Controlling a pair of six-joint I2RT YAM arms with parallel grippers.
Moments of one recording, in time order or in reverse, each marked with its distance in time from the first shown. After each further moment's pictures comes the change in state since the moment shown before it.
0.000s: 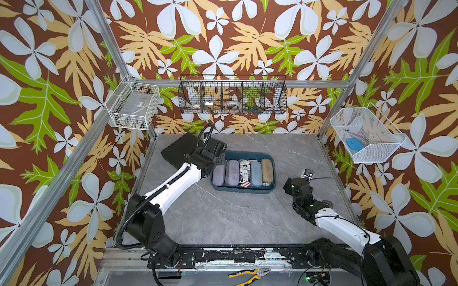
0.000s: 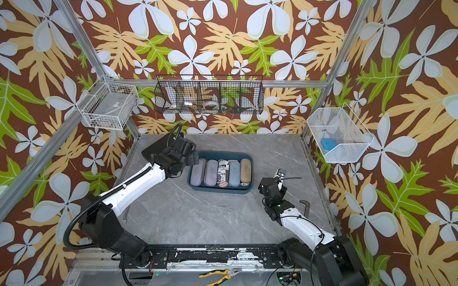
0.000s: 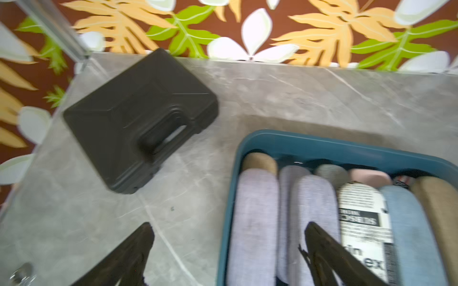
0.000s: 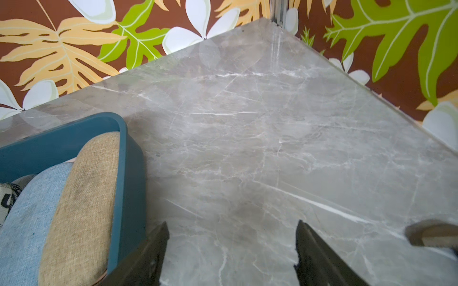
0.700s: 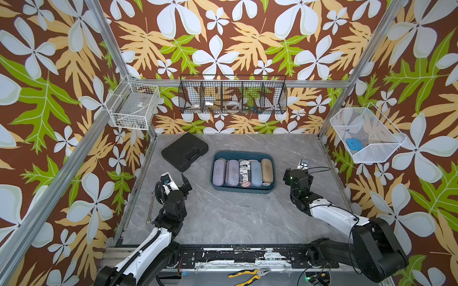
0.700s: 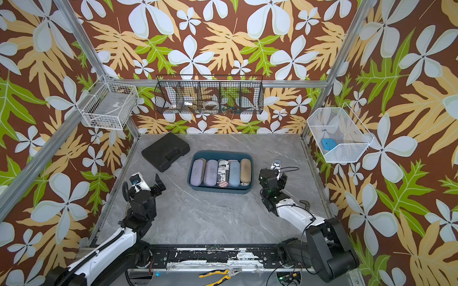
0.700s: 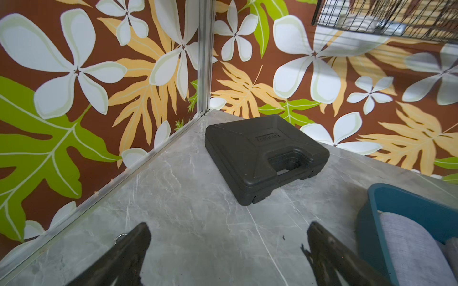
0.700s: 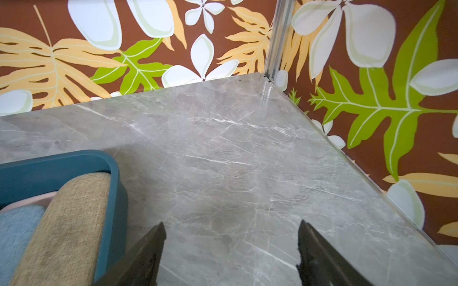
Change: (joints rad) left arm 0.226 -0.739 -1.107 1.017 -0.166 0.212; right arm -0.045 0.135 0.080 0.176 0.095 -0.243
